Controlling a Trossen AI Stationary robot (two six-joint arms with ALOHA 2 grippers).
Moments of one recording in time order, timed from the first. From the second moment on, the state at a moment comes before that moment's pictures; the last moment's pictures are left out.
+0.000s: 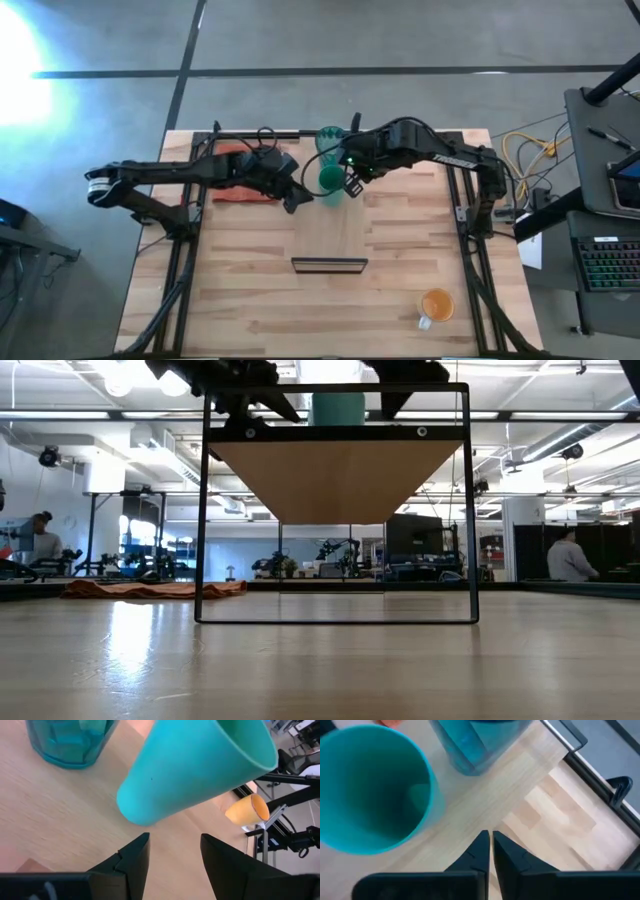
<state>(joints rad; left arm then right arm) 0.18 1.29 1.06 -0.34 0.16 -0.61 -0.10 1.86 2.14 -1.56 0.29 0.63</state>
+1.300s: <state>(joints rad) 0.18 1.27 1.03 -0.35 0.12 -0.59 -0.04 1.74 2.10 -1.57 0.26 0.66</state>
